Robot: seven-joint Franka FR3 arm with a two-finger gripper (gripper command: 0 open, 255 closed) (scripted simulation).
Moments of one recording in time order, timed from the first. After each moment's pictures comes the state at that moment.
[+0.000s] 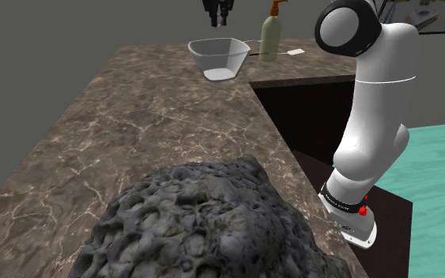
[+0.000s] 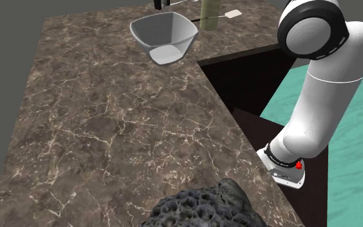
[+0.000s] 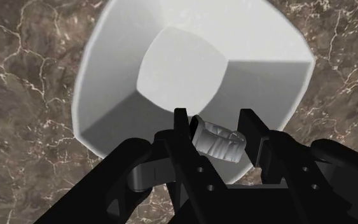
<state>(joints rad) -0.29 0.32 0.33 -0.83 -0.06 1.11 0.10</state>
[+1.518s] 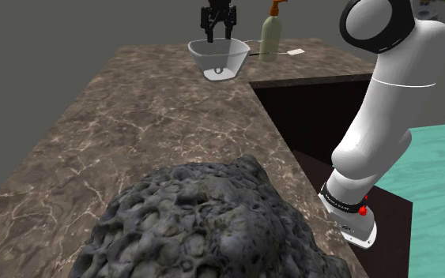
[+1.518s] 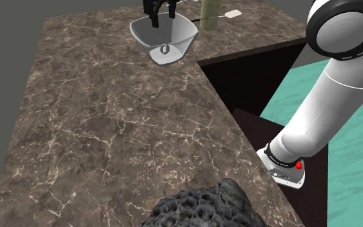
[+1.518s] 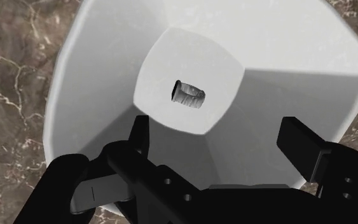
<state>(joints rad) -0.35 0.14 0.31 -1.25 0.01 1.36 0.06</state>
